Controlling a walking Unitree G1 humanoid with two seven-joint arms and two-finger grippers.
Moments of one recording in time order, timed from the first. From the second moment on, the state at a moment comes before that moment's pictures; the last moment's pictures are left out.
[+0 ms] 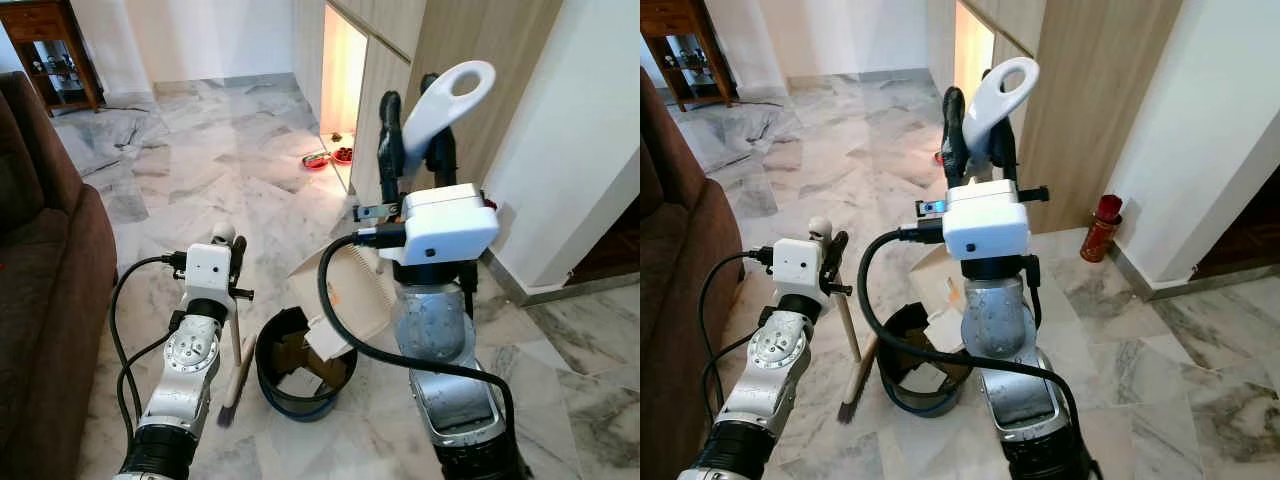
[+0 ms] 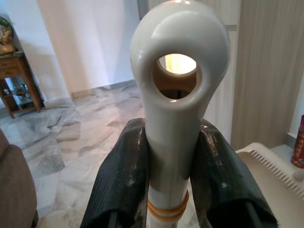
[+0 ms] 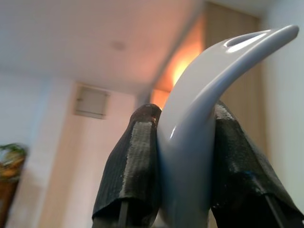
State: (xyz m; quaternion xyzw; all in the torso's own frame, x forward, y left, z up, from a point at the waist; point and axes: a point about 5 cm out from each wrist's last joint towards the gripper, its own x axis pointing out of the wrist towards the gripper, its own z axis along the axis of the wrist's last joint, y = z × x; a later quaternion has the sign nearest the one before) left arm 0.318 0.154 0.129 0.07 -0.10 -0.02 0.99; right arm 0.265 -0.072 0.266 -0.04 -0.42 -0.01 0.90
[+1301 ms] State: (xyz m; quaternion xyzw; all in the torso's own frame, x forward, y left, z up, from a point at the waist) left arm 0.318 0.152 0.130 0.07 -0.11 -0.03 0.99; right arm 0.251 -0.055 0.274 -0.09 -0.48 0.01 0.87
